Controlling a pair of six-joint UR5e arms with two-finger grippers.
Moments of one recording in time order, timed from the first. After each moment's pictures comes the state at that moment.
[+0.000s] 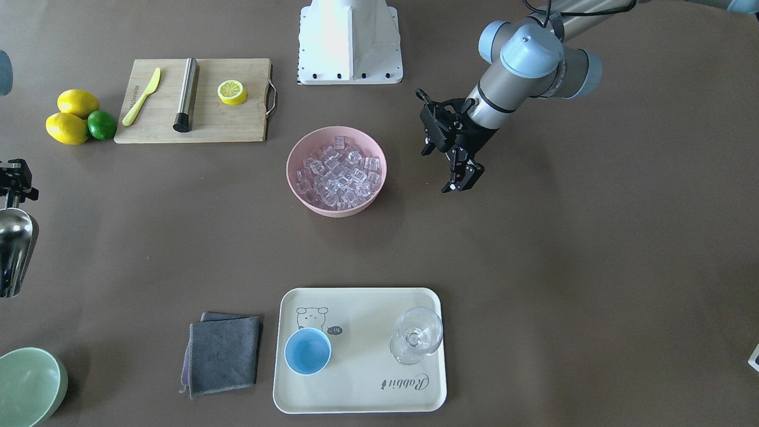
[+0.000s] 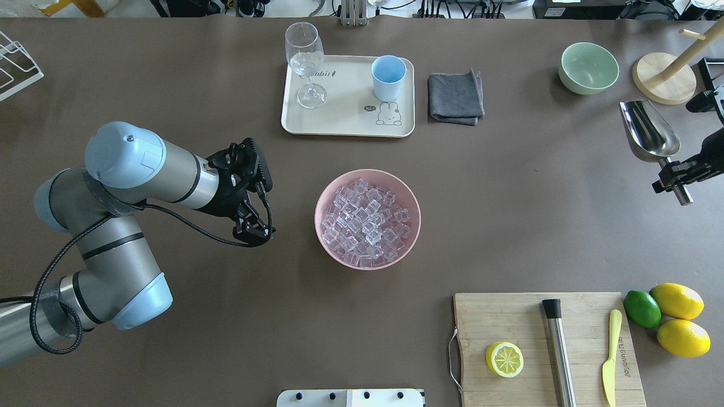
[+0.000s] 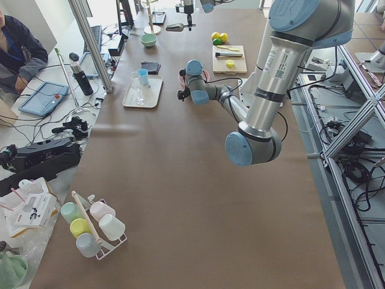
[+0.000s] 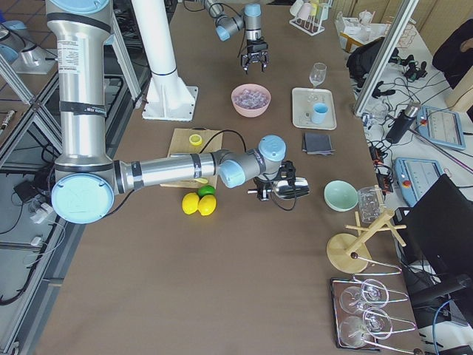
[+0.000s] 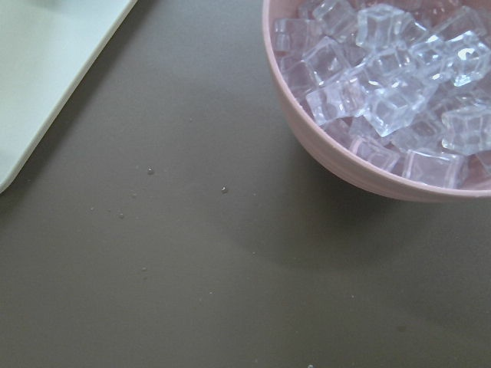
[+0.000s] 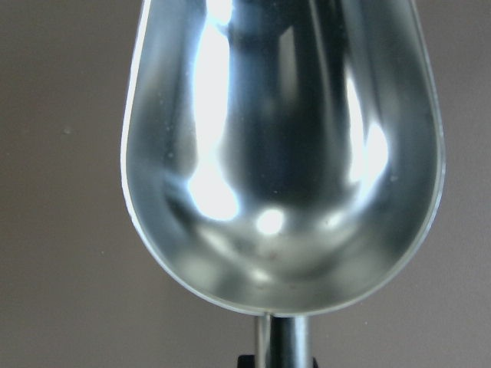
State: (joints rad) left arm -0.61 -1.97 -1.74 -2.11 -2.00 -0.07; right arm 1.16 -1.59 1.71 -1.28 2.37 0.40
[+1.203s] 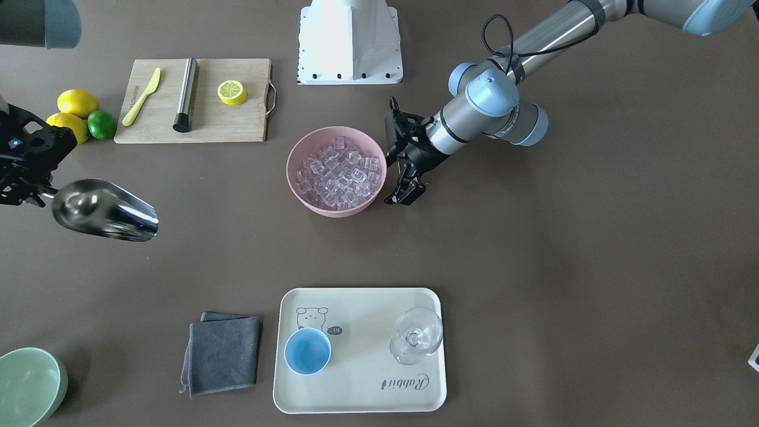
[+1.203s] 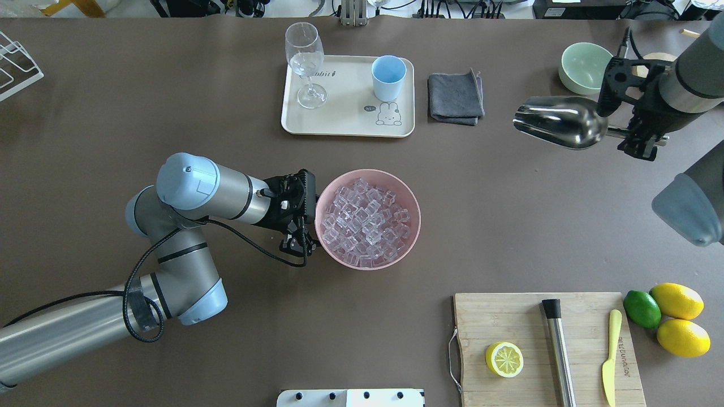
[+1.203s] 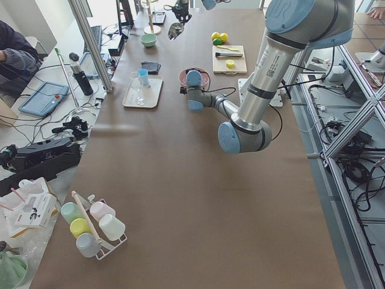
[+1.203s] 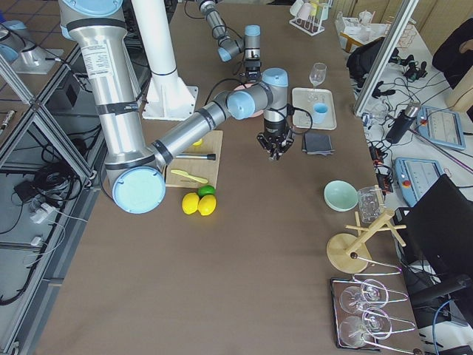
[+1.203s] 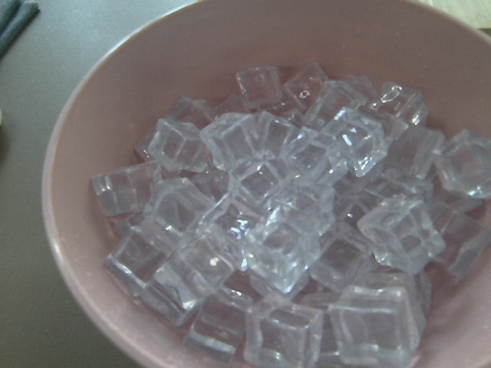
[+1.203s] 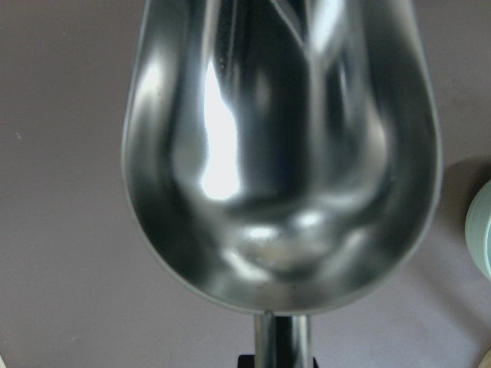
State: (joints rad) left arm -0.53 -2.13 -1.41 -2.54 -2.00 0.12; right arm 1.02 -1.36 1.99 -1.76 1.99 -0.54
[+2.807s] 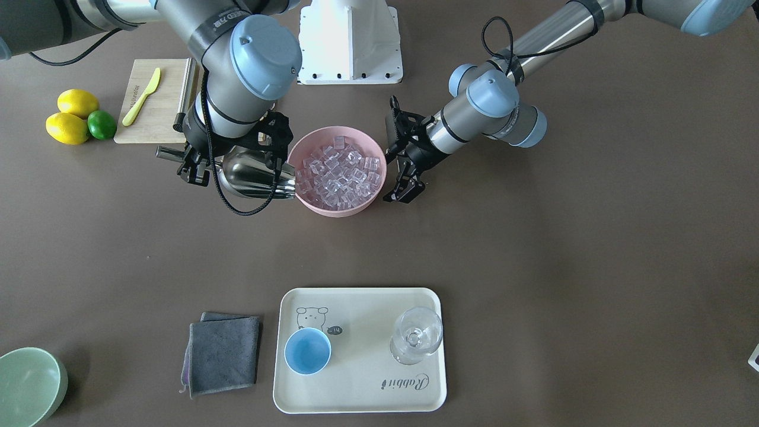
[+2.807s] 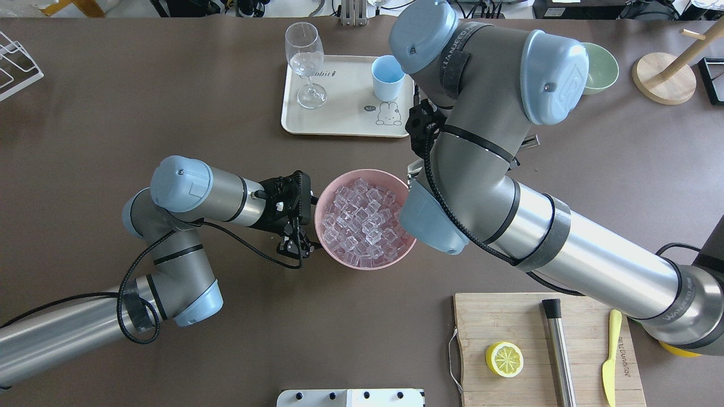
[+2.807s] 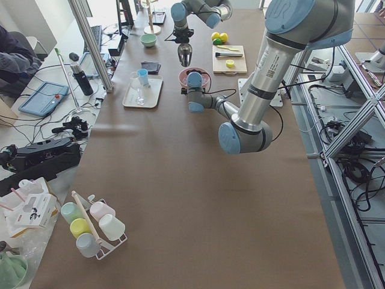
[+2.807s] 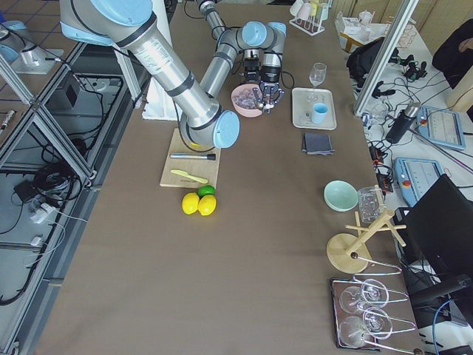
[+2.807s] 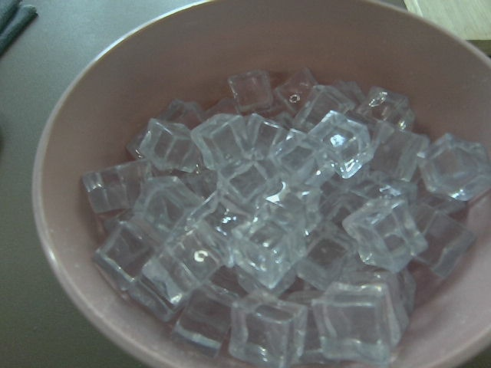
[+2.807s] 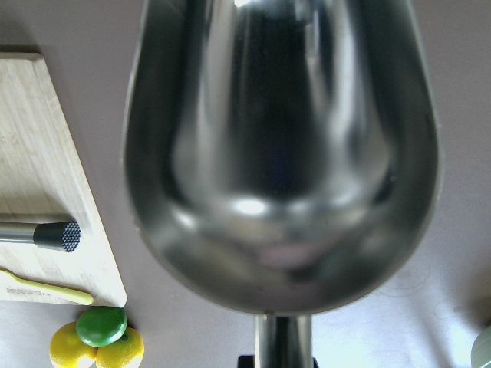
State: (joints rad) left arm -0.53 -2.12 -1.41 -2.58 -2.01 0.10; right arm 0.69 -0.70 1.72 -2.51 1.71 -0.73
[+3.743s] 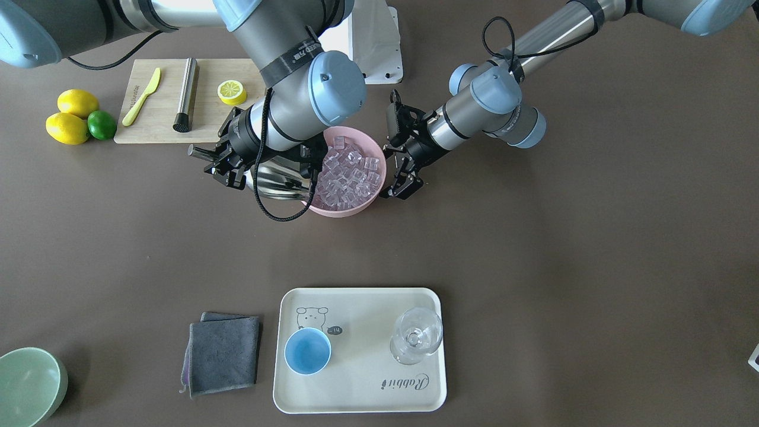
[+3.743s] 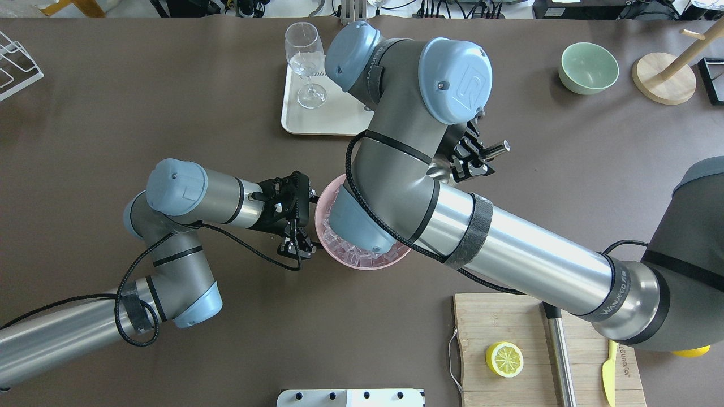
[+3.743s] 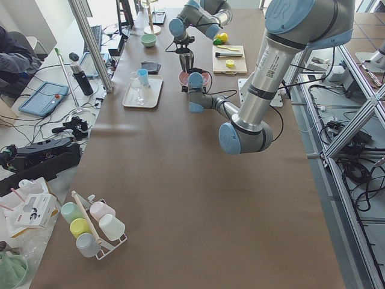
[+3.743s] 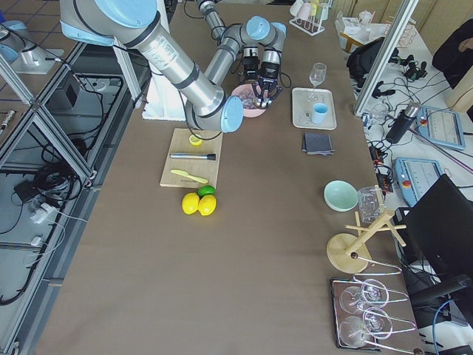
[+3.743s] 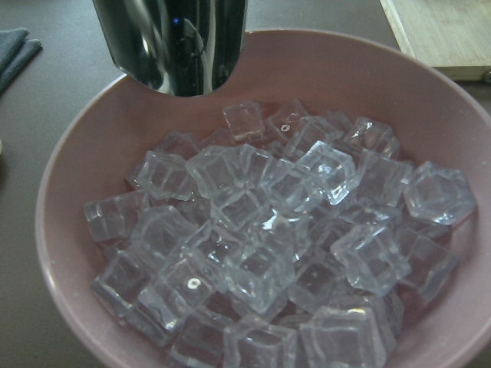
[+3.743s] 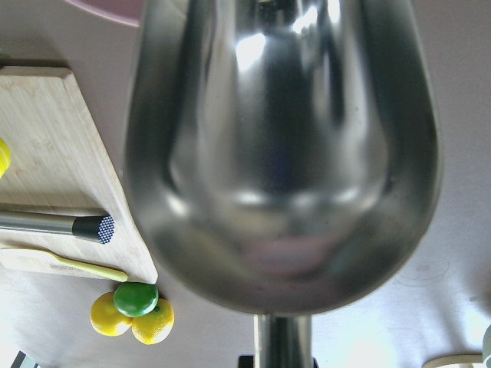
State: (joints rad) left arm -0.53 -2.11 -1.40 -2.64 -2.00 0.09; right arm 0.63 -0.56 1.51 -2.60 1.66 -0.70
